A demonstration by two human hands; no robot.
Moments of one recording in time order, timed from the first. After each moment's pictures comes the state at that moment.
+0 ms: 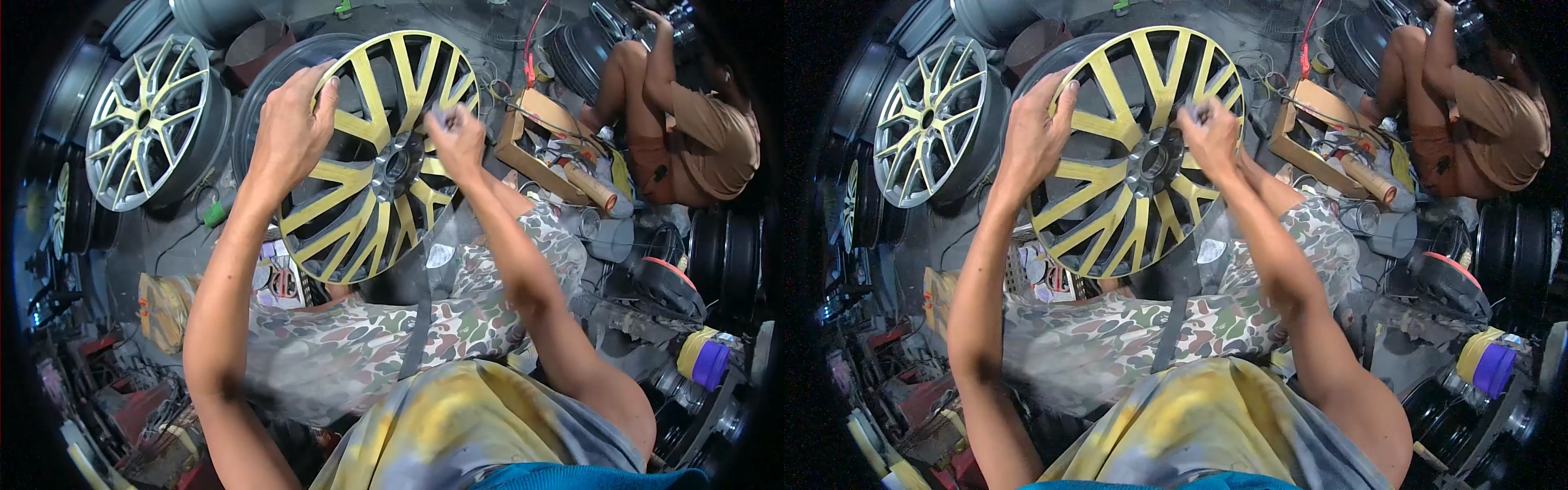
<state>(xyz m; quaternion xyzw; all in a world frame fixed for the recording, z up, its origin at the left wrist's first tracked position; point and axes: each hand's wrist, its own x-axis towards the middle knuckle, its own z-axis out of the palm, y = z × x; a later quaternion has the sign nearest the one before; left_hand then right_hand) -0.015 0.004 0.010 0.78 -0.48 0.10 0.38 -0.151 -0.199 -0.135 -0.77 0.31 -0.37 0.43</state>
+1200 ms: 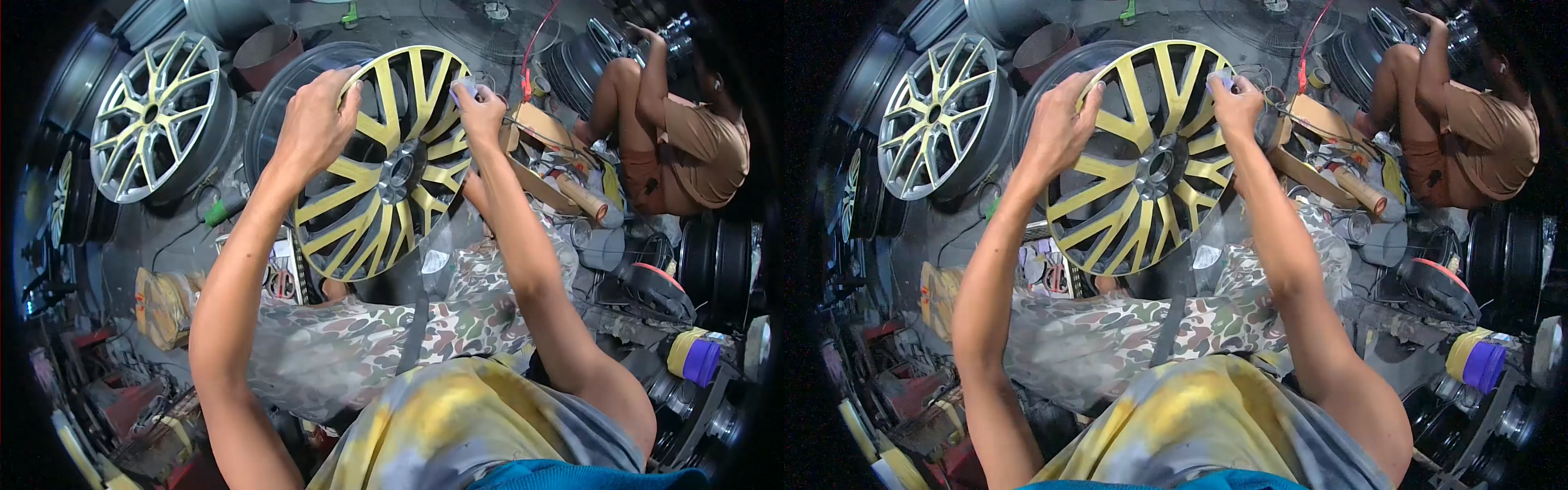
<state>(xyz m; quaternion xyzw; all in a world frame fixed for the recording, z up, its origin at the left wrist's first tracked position) -0.010 -0.004 0.016 0.78 -0.49 0.10 0.38 -0.113 -0.262 -0.117 -0.67 0.32 -0.47 0.48</state>
